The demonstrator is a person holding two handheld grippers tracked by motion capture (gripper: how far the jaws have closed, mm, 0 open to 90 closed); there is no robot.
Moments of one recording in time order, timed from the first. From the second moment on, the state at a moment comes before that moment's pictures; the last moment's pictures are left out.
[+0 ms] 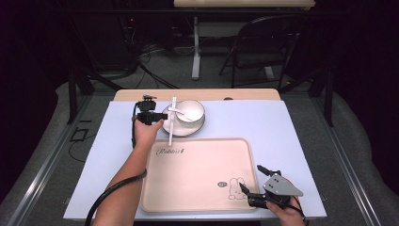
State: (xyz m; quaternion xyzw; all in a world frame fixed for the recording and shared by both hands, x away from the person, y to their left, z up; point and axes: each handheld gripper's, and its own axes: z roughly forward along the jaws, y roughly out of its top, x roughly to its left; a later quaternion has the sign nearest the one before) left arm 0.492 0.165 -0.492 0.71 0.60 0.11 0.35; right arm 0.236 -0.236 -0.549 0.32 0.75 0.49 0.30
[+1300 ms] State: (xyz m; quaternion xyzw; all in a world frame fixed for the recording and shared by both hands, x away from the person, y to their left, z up) left arm 0.501 0.150 -0.521 0.70 0.61 0.10 0.35; right arm 0.236 -0.236 -0.549 0.31 0.75 0.49 0.30
